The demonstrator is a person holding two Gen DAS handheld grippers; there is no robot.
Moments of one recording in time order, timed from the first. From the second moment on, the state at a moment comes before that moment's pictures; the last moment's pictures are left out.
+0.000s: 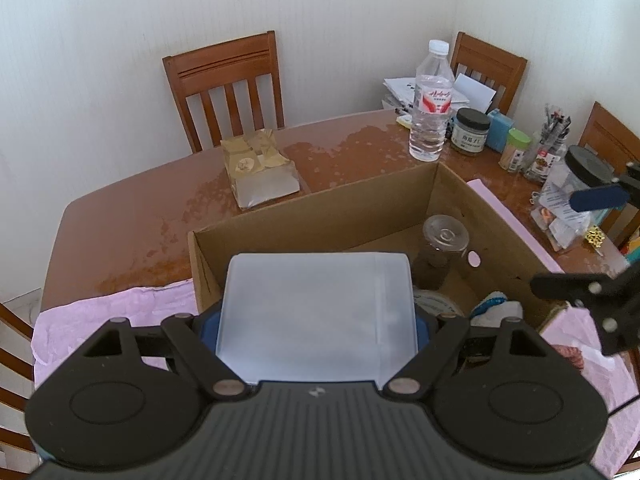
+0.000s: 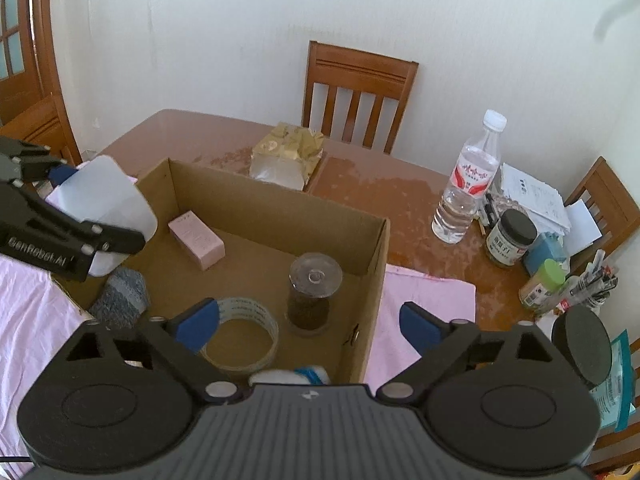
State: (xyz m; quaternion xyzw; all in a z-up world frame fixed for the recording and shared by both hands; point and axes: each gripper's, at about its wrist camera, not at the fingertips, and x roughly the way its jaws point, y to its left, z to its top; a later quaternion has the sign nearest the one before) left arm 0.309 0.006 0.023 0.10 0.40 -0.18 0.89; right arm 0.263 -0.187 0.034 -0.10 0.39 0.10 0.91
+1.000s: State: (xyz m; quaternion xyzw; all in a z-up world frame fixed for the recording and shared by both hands) left arm 0.315 0.000 0.004 0.10 0.41 -0.14 0.89; right arm 0.244 -0.227 0.013 -0.04 0.42 0.07 0.90
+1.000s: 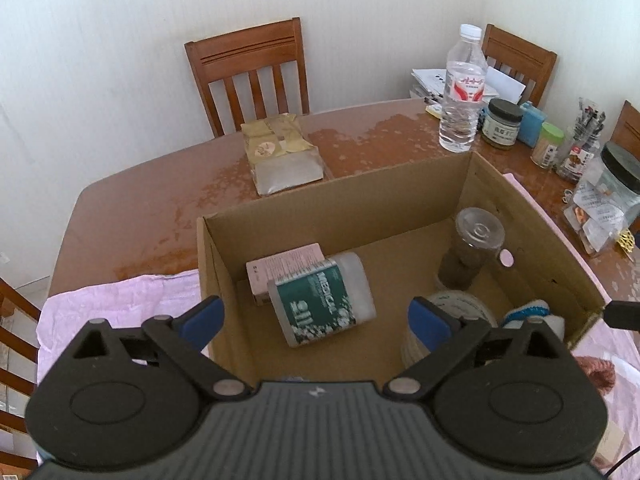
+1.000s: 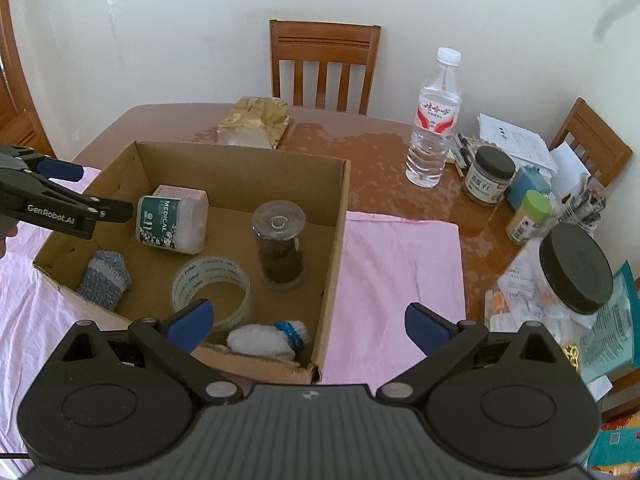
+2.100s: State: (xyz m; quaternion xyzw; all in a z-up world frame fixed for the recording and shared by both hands) left arm 0.170 0.011 -0.035 0.04 0.44 -0.07 0.89; right arm 0.135 -0.254 -0.063 0.01 0.48 0.06 0.87
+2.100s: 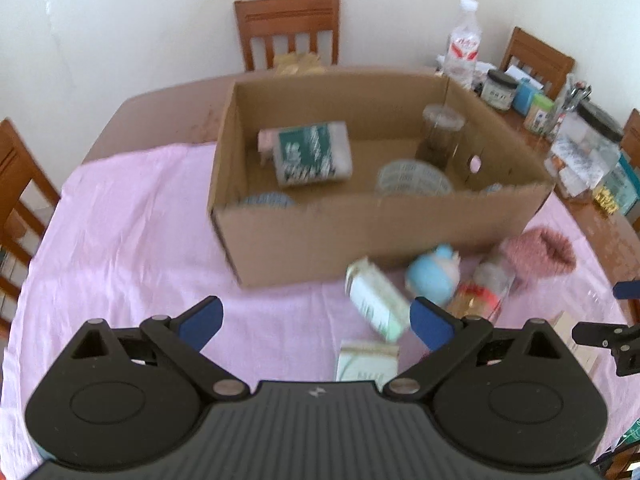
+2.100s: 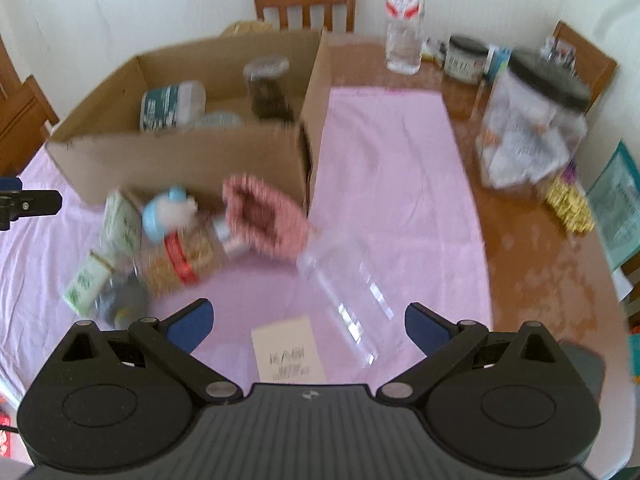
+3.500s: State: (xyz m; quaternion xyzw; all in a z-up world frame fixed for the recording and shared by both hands) left arm 0.164 0.063 -0.112 0.06 0.49 -0.05 0.87; right arm 0.080 -0.171 -0.106 -0.03 0.52 0.12 0.85
